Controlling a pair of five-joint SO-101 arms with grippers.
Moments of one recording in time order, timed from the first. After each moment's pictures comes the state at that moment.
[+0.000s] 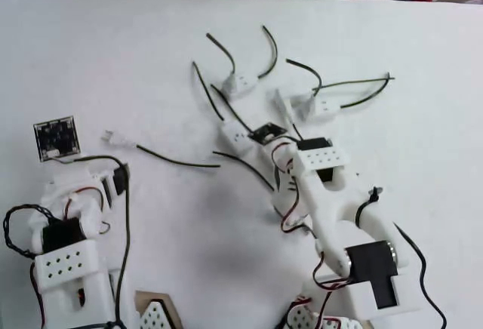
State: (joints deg) left arm -25.7 -63.9 77.8 45.8 -4.5; right arm -14.4 -4.9 43.1 68.8 27.6
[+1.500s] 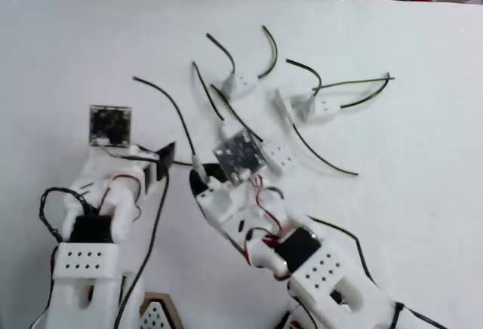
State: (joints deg) left arm -4.6 -63.9 77.8 32.2 -4.4; right arm -45.6 -59.6 73.8 23.8 -3.7
